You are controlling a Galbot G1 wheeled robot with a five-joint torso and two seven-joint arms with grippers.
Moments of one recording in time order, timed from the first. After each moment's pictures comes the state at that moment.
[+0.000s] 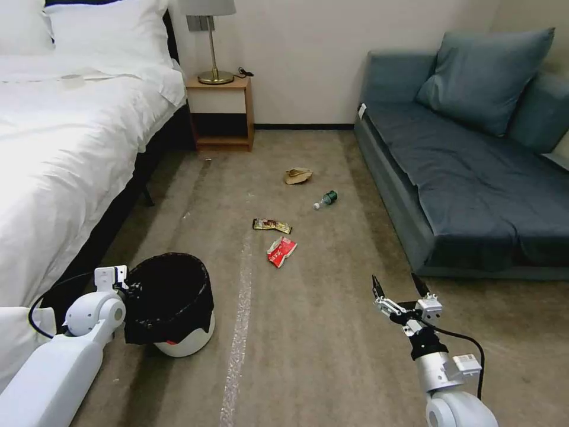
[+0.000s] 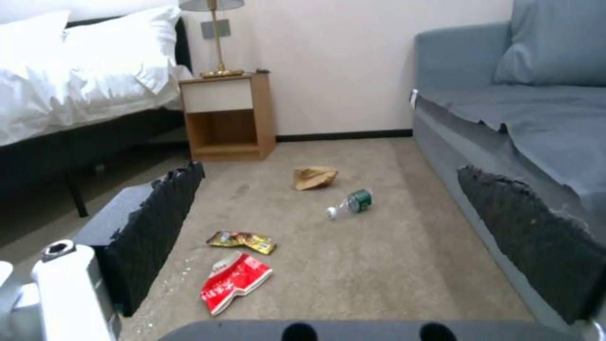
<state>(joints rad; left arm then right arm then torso) 1.06 -0.90 -0.44 -1.52 -0.75 0.70 -0.35 -1.58 1.36 0.61 1.94 0.33 0.23 -0.17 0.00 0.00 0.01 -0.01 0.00</state>
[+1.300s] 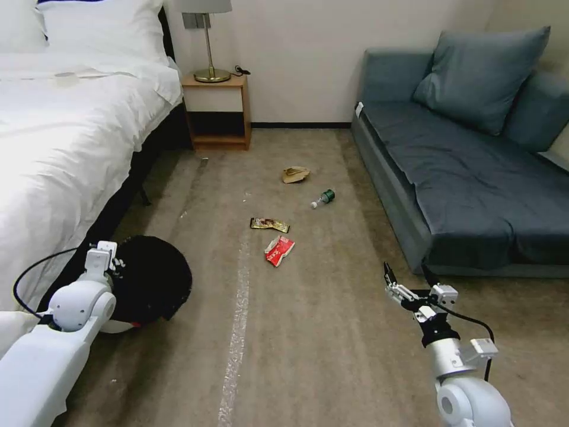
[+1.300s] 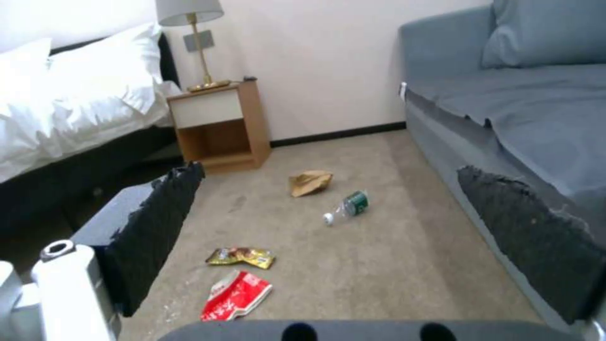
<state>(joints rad) 1.04 -0.82 -0.46 -1.72 -0.46 0.65 -0.32 -1.53 1.27 0.62 1.97 0.51 0.14 -0.11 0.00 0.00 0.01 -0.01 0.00</state>
